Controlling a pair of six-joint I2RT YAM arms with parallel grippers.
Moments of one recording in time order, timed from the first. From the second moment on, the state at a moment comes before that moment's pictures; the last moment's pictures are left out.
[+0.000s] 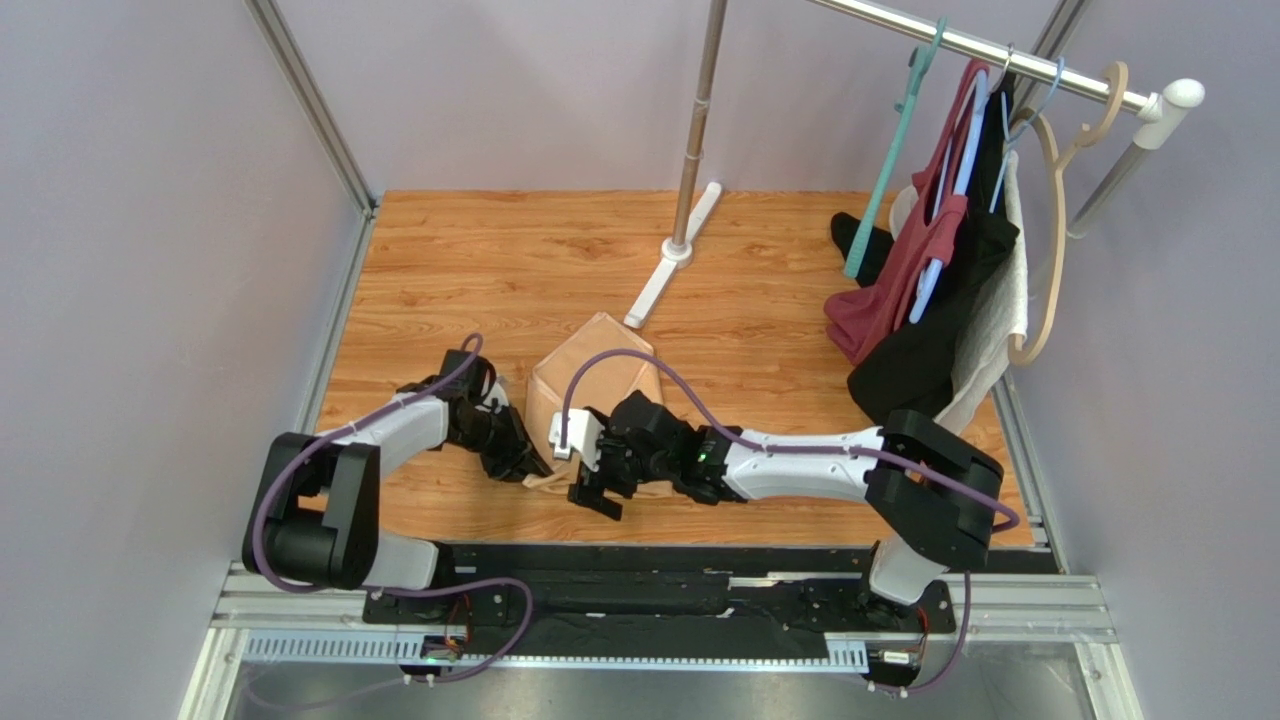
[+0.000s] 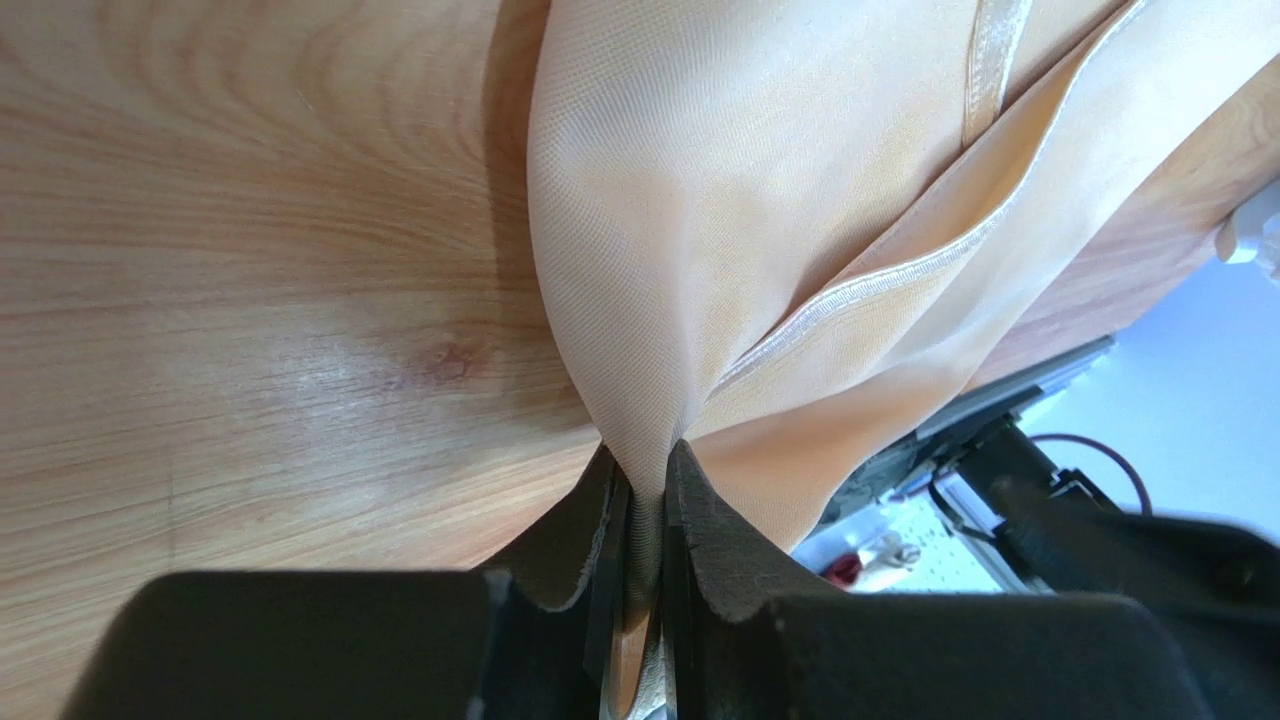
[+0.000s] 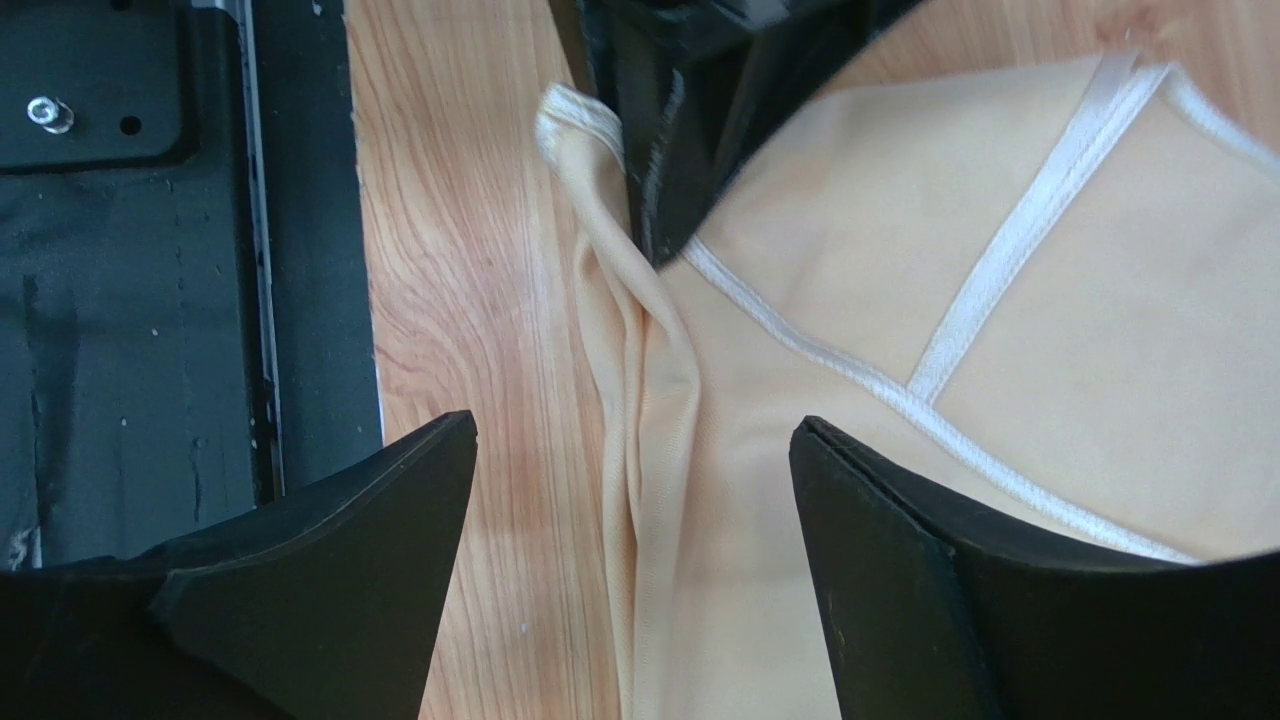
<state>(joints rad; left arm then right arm) -0.17 1.38 0.57 -0.52 0.53 -0.65 1.12 1.64 0.90 0.14 -0.22 -0.23</state>
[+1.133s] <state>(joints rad) -0.07 1.56 0.63 -0.62 0.69 -0.54 1.31 1.86 0.92 0.36 0.23 -0.49</state>
